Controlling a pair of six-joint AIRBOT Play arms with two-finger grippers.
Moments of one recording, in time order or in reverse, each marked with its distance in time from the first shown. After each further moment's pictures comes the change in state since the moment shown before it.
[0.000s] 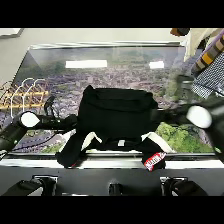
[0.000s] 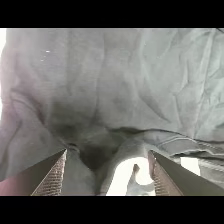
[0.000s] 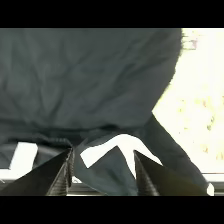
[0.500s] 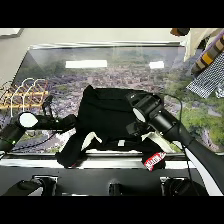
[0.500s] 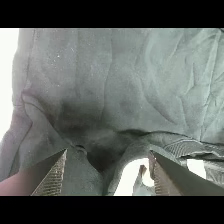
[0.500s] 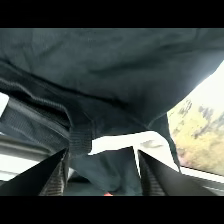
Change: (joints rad) left arm 0.007 0.011 0.000 0.026 0.000 0.000; right arm 0.247 -0.301 0.073 -0.116 0.143 -0.163
